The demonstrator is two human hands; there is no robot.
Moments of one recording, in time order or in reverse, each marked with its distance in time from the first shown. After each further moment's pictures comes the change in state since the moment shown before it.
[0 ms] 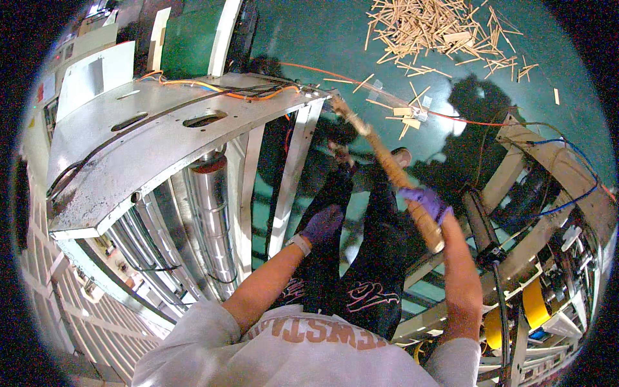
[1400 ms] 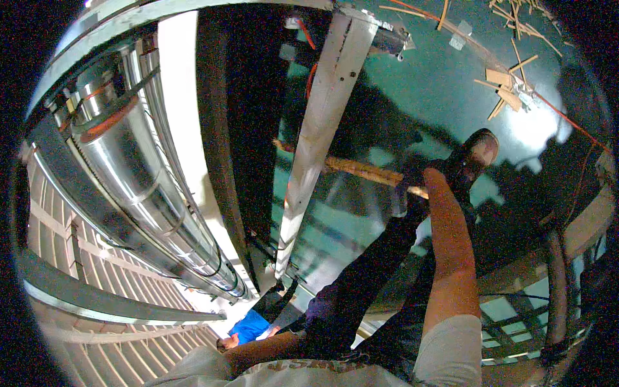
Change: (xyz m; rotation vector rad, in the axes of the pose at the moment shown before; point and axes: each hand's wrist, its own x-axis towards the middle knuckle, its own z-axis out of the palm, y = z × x) left_hand -0.200 -0.143 0.160 0.130 -0.547 -1.182; right_hand 0.392 0.100 0.149 -0.962 -0.415 0.178
